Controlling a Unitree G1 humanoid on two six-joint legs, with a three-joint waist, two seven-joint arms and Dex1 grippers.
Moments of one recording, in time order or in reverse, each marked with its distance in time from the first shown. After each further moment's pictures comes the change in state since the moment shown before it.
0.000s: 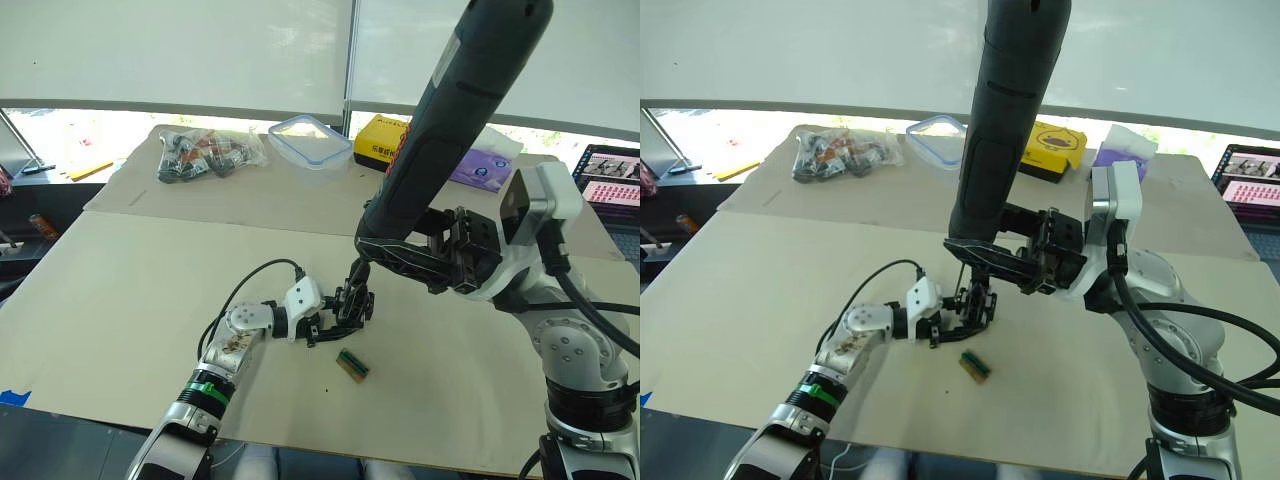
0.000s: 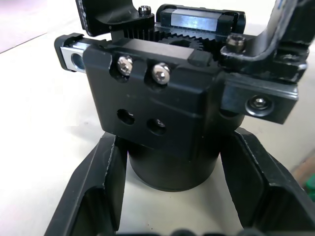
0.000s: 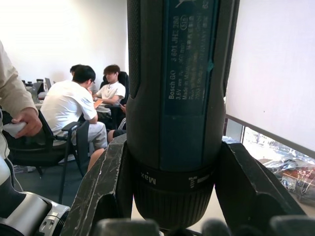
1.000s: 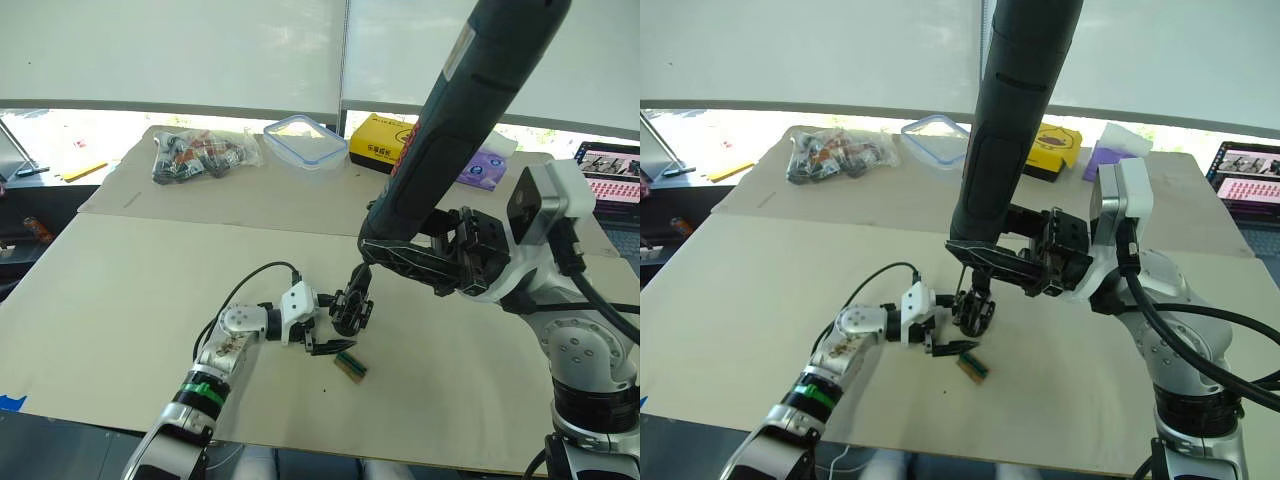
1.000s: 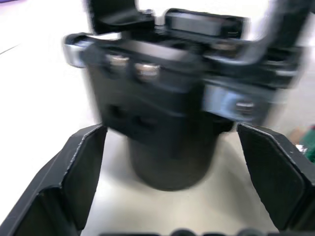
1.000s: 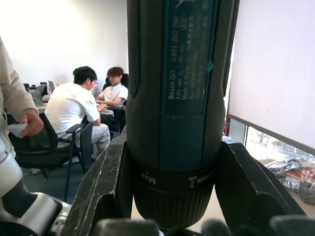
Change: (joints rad) left arm 0.053 0.021 0.021 -0.054 -0.011 -0.024 -0.034; right arm 0.001 -0.023 -0.014 -0.013 0.056 0.018 -0.003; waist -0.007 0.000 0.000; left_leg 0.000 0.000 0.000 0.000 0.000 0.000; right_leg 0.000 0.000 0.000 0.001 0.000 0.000
